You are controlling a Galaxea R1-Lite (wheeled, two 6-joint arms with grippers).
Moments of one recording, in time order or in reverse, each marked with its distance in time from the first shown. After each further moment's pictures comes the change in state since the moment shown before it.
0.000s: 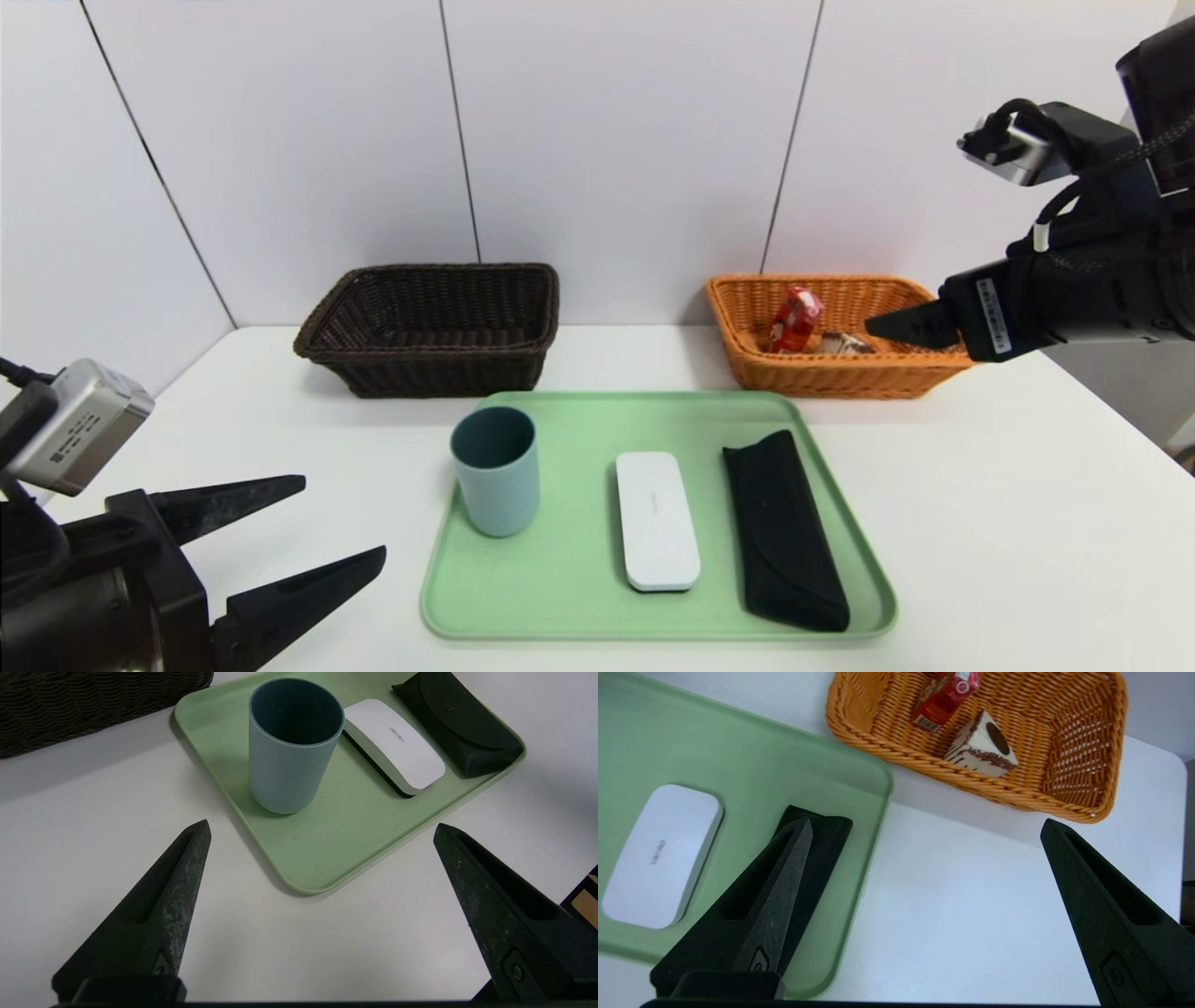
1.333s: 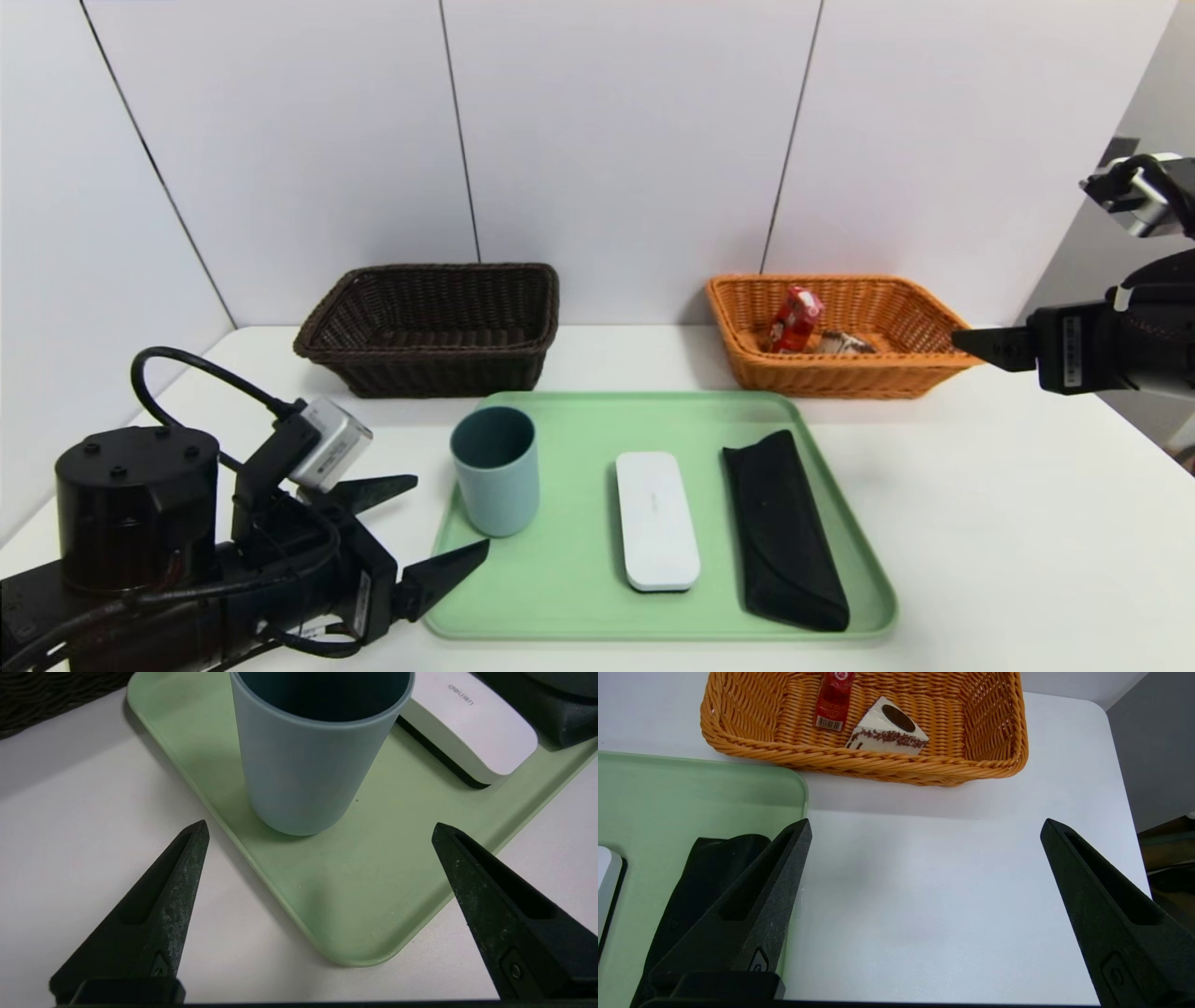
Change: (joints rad) left arm 0.007 0.480 0.203 -0.622 -0.045 0.100; right arm -0.176 -0.137 0.325 -0.302 -0.028 0.055
